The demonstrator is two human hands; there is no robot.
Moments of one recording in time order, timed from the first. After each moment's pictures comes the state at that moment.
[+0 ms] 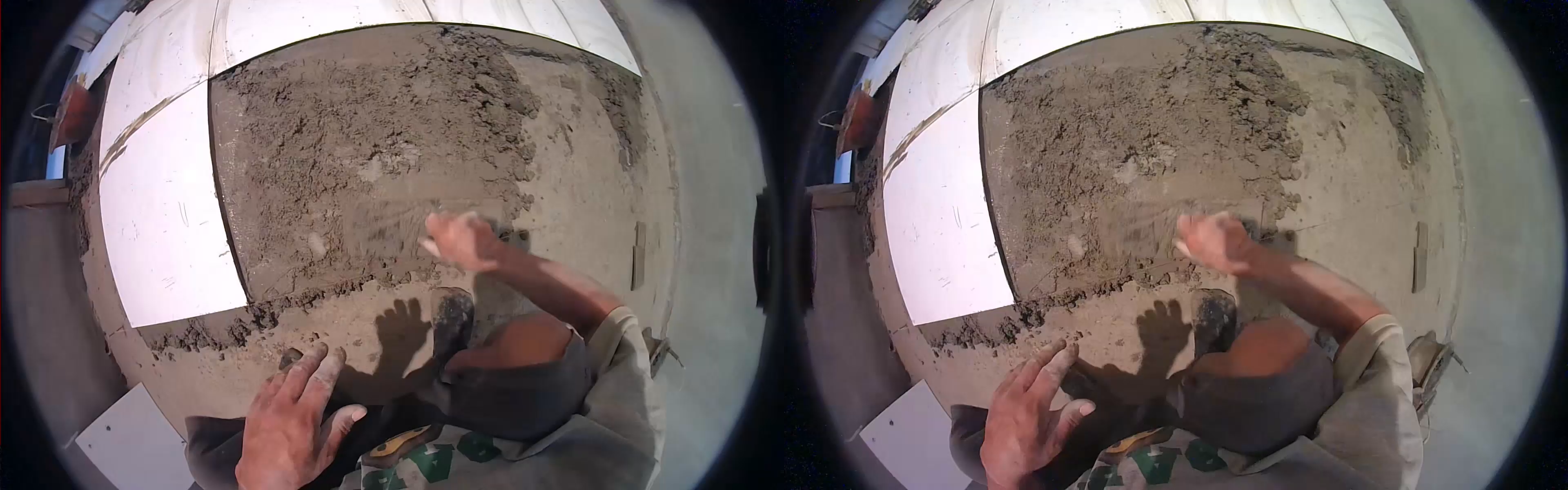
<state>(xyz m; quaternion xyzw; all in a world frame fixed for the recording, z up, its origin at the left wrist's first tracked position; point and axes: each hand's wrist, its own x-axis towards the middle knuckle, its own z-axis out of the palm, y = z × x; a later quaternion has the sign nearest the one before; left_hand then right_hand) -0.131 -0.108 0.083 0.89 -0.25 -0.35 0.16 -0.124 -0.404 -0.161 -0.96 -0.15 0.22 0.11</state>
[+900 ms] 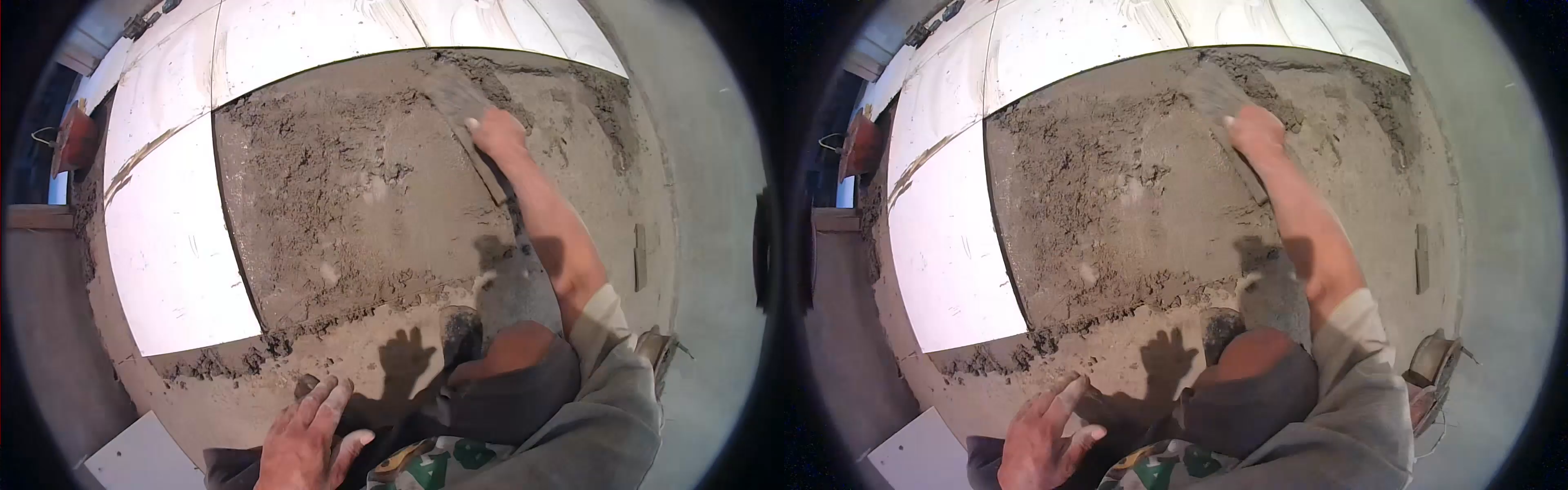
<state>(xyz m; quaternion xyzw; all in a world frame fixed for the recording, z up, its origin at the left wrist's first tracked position) -0.129 -0.085 0.081 0.87 -0.23 -0.38 0.21 0.042 -0.507 -0.131 -0.95 0.28 0.11 0.05</state>
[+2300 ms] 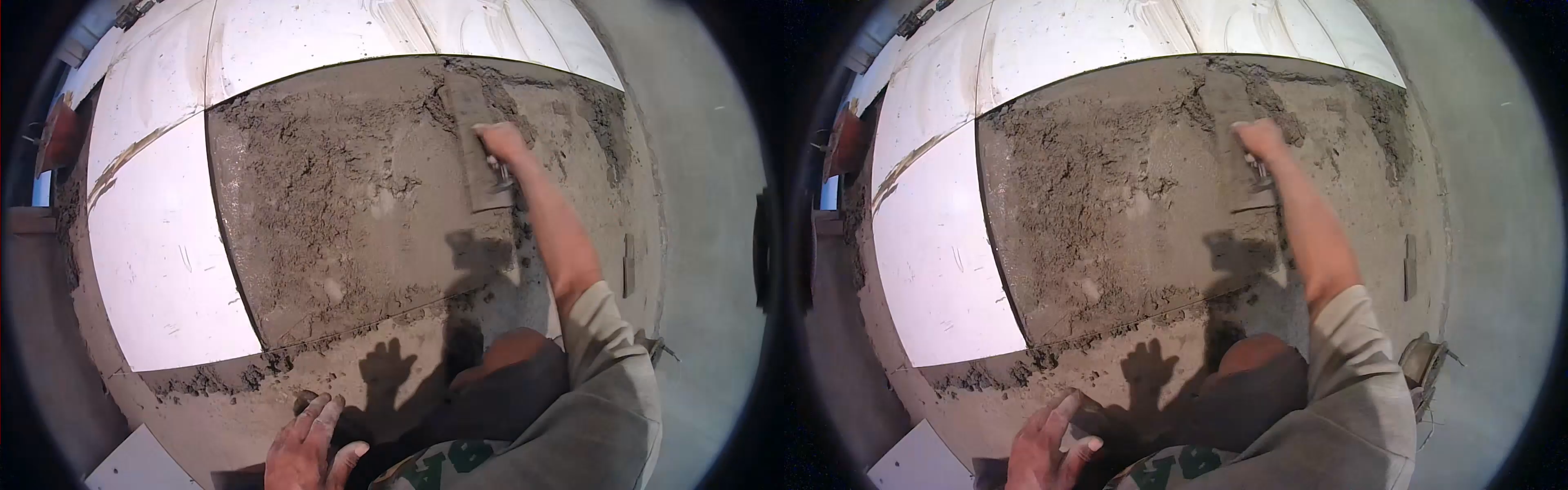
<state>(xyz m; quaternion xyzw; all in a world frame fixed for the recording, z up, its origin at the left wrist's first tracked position) -0.115 -0.049 0.061 0.87 -0.19 -0.35 0.28 0.063 -0.533 -0.168 -0.89 0.37 0.06 0.25</state>
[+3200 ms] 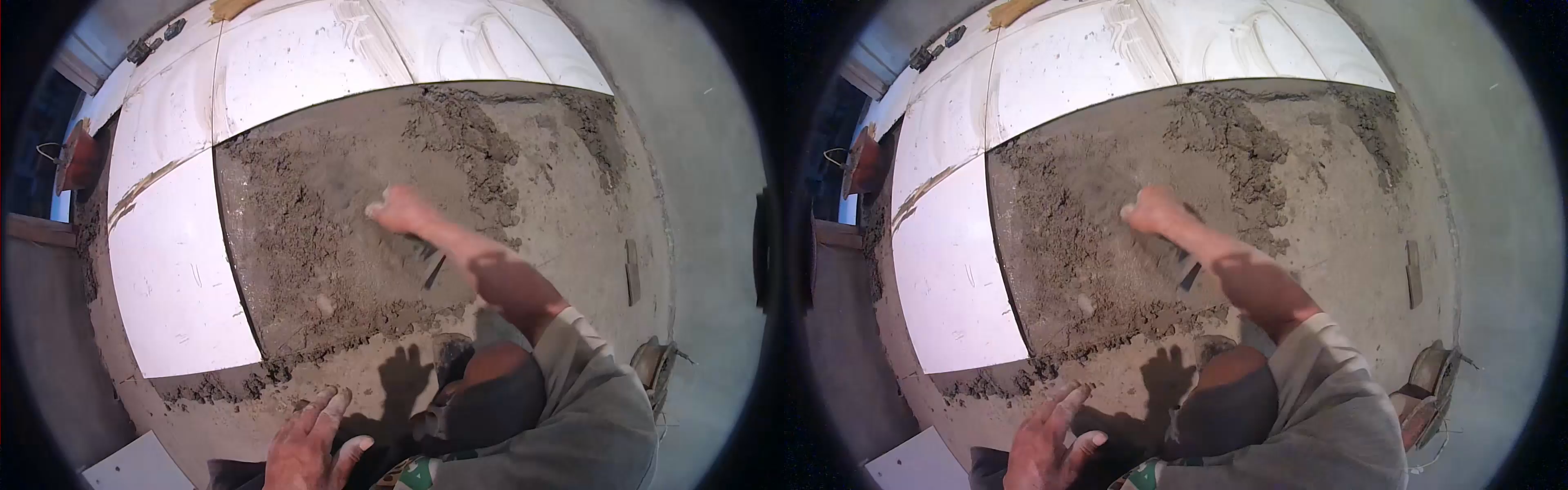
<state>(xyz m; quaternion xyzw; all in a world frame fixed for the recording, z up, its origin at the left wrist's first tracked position) -0.117 -0.106 0.092 0.88 -0.21 -0.37 0.22 0.043 -0.379 -0.144 -0.93 0.13 0.22 0.26</state>
